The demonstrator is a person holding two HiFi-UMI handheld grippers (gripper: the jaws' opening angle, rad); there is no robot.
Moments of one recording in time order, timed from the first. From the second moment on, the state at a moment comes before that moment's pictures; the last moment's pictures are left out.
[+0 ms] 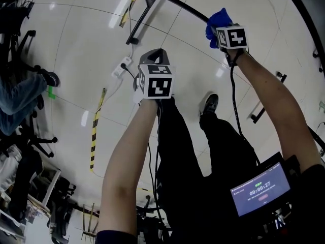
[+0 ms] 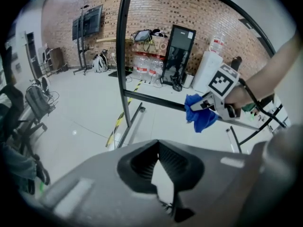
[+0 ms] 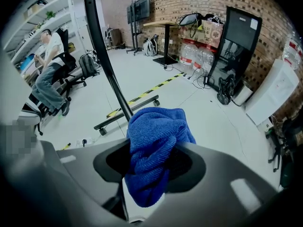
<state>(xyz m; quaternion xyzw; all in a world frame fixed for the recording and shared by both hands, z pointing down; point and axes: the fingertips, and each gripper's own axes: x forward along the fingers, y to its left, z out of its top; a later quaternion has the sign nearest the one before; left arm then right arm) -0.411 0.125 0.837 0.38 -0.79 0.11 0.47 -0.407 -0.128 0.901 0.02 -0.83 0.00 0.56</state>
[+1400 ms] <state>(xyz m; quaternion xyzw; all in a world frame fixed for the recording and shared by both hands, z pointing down) -0.500 0.217 0.847 0.33 -0.80 0.06 0.50 -0.544 -0.051 0.910 -0.01 -0.81 -0.06 0.58</state>
